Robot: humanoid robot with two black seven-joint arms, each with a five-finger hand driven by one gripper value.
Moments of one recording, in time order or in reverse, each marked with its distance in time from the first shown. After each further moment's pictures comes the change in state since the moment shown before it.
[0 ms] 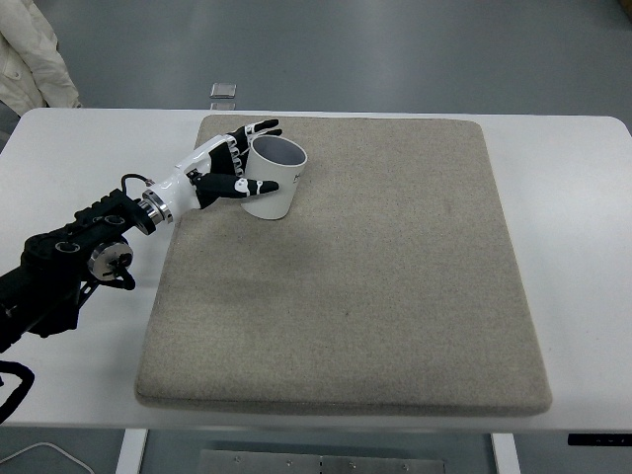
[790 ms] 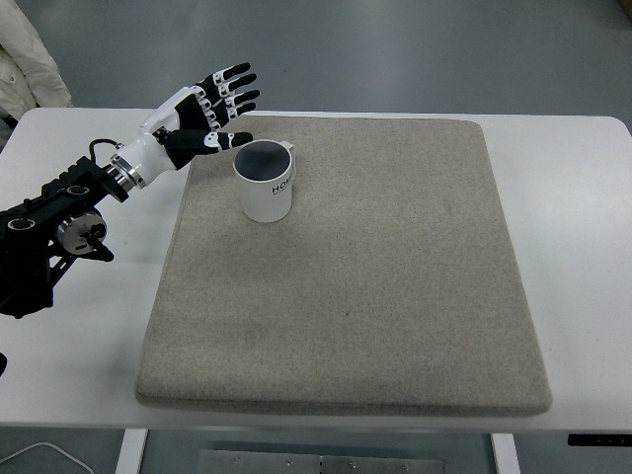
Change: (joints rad) left arm -0.022 0.104 -0.129 -0.130 -0.013 -0.011 0.000; right arm 0.000 0.000 0.000 0.001 0.000 0.000 0.000
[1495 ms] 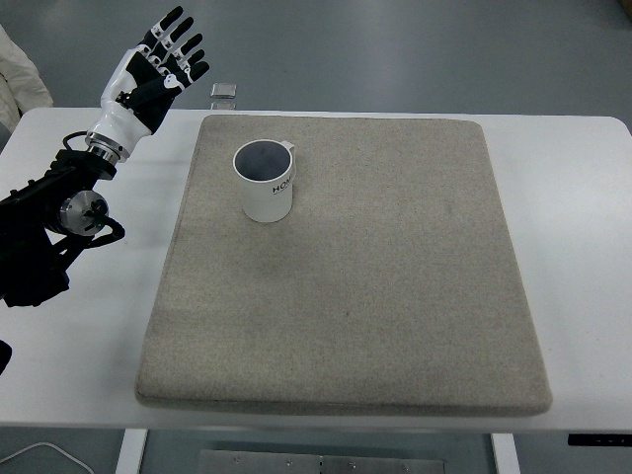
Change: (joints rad) left arm -0.021 -0.014 -0.003 0.033 -0.379 0.227 0.000; right arm 0.000 0.000 0.001 0.000 0.000 -0.001 -0.001
